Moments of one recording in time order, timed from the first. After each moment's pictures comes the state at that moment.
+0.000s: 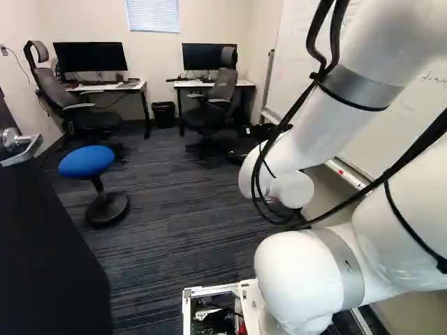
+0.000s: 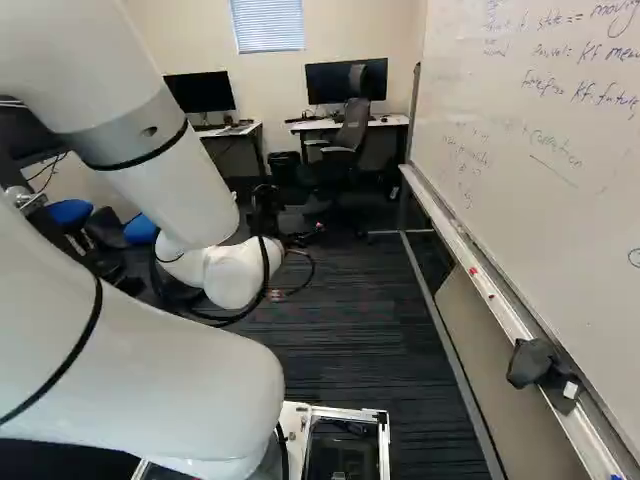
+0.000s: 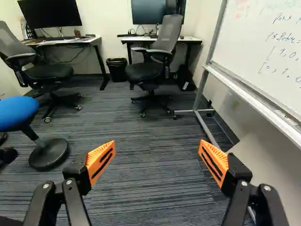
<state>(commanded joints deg) 0.0 16.0 -5.0 0.0 50.0 0.0</state>
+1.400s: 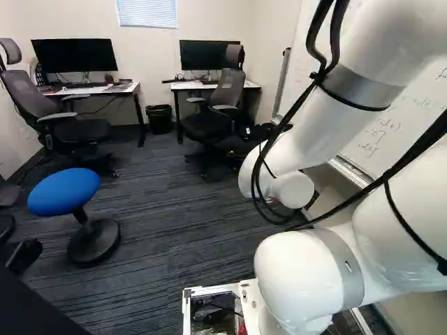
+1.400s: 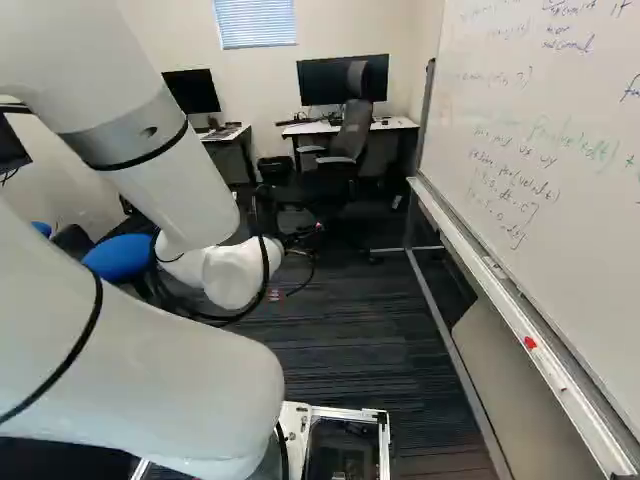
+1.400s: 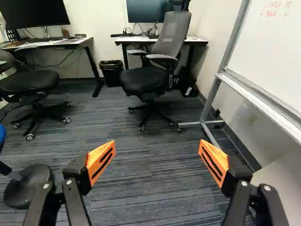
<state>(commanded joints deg) 0.0 16.0 -5.0 0.0 50.0 0.0</state>
